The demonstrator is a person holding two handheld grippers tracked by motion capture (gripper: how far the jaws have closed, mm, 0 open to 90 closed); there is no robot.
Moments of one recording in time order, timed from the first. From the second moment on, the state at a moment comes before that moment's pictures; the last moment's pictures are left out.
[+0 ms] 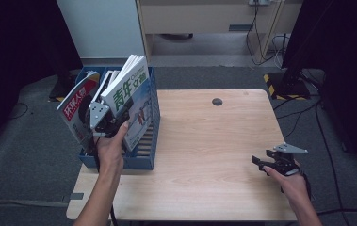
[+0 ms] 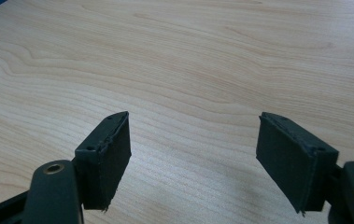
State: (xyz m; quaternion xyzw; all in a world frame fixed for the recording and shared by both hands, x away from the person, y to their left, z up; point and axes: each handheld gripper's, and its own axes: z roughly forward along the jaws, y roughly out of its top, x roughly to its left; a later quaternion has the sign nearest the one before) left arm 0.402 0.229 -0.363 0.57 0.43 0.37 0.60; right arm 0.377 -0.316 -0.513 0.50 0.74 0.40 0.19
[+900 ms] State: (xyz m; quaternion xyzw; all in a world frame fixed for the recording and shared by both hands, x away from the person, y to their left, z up) left arm 0.413 0.223 -0.382 0.57 0.44 0.37 0.59; right arm 0.375 -0.320 -0.513 0.51 0.74 0.40 0.20
